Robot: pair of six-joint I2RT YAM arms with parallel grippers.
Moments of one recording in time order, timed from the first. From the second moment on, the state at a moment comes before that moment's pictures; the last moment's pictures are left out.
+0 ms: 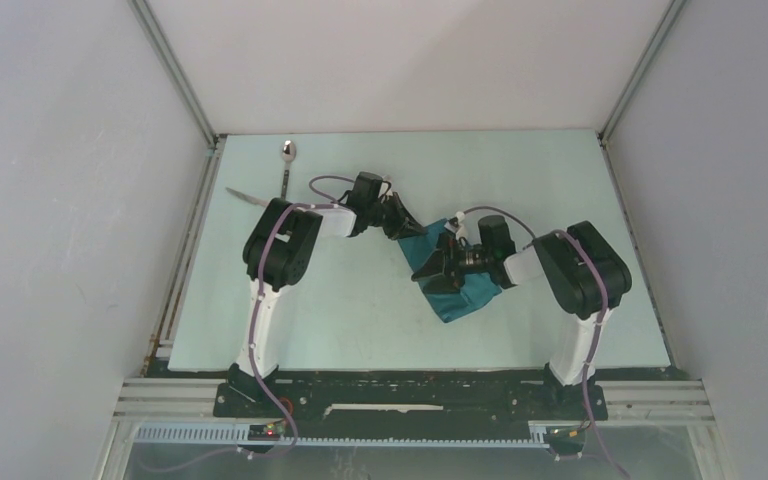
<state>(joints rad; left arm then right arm) -0.46 2.27 1.41 0.15 0.62 -1.05 0.36 1.92 0.71 0.57 -1.05 0.86</state>
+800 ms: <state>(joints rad) -0.46 2.27 1.41 0.16 0.64 -1.05 0.36 1.71 0.42 0.64 -1.06 0.85</state>
